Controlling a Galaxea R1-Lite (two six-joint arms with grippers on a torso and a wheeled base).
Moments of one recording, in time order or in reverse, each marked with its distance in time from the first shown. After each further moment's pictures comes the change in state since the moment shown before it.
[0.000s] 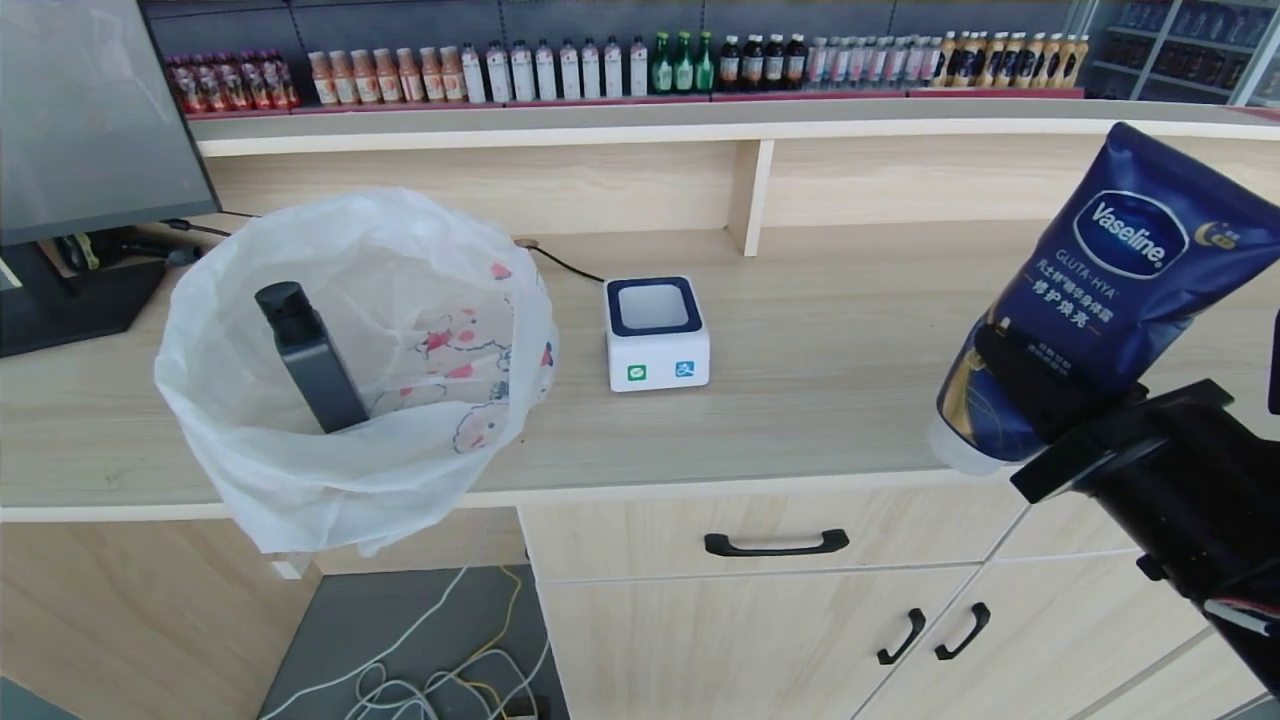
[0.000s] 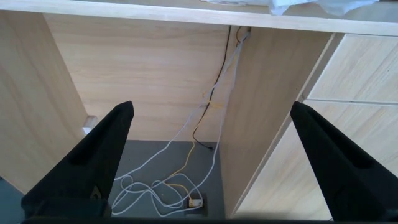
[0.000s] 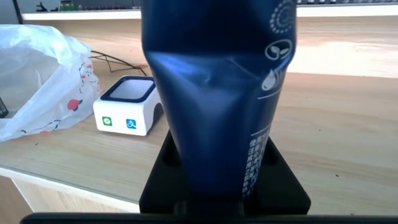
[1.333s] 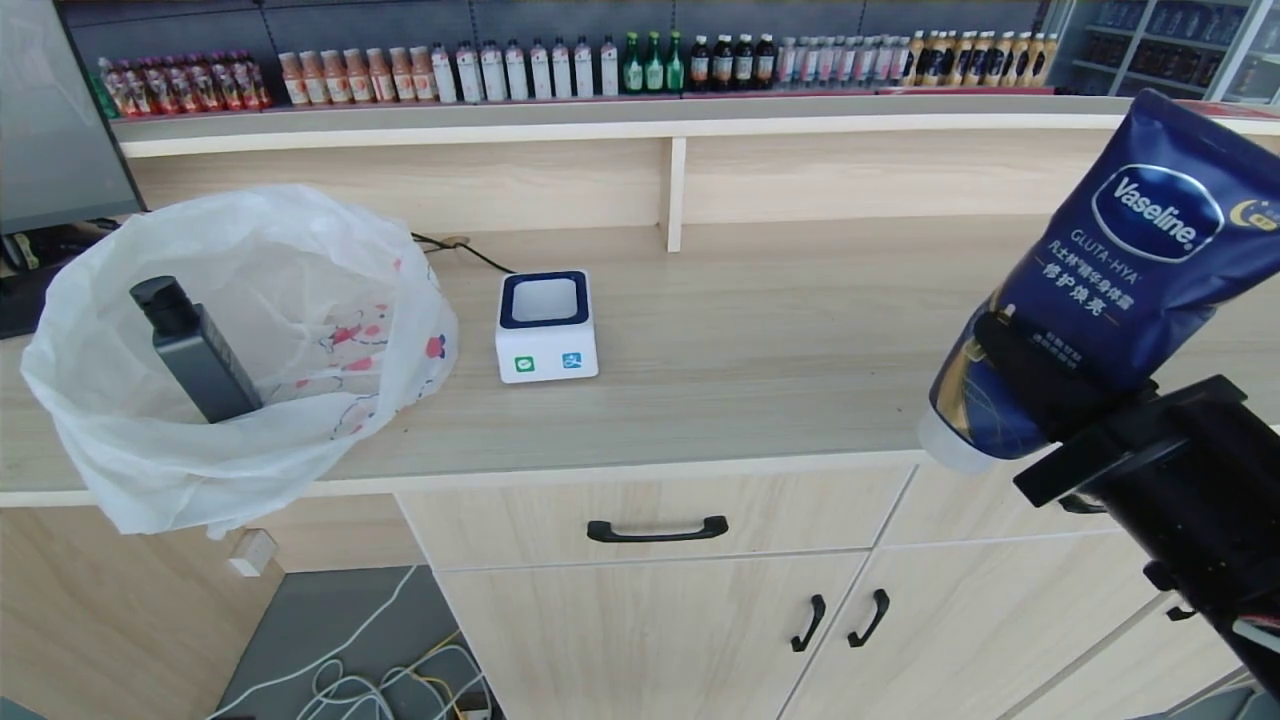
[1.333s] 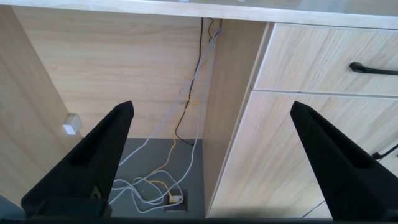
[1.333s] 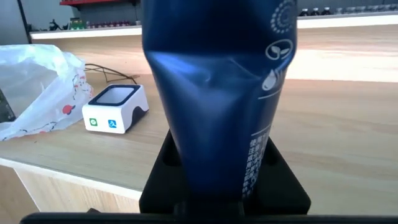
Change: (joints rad) left arm -0.001 0.000 0.000 0.000 0.000 0.001; right arm 0.083 -0.021 -0.020 0.000 -0.052 0.000
